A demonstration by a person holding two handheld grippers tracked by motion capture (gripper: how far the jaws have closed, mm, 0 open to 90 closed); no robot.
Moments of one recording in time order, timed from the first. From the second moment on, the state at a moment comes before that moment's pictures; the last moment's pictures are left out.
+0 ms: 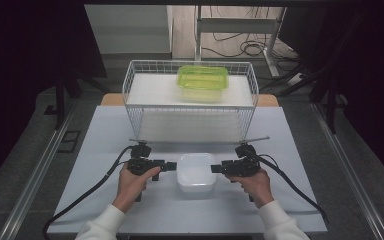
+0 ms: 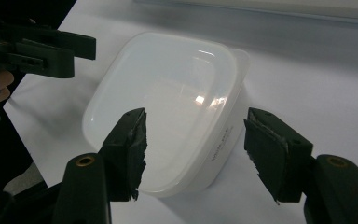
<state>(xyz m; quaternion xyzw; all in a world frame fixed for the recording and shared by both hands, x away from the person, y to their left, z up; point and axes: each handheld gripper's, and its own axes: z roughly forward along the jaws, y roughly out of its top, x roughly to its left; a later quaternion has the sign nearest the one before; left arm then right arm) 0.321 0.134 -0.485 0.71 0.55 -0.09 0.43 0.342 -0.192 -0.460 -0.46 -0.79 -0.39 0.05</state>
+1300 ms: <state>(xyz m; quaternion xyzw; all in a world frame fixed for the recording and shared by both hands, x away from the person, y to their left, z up) 0.314 0.124 -0.495 0.70 0.54 -0.15 0.45 0.342 -0.196 -0.473 -0.50 -0.77 -0.39 0.11</state>
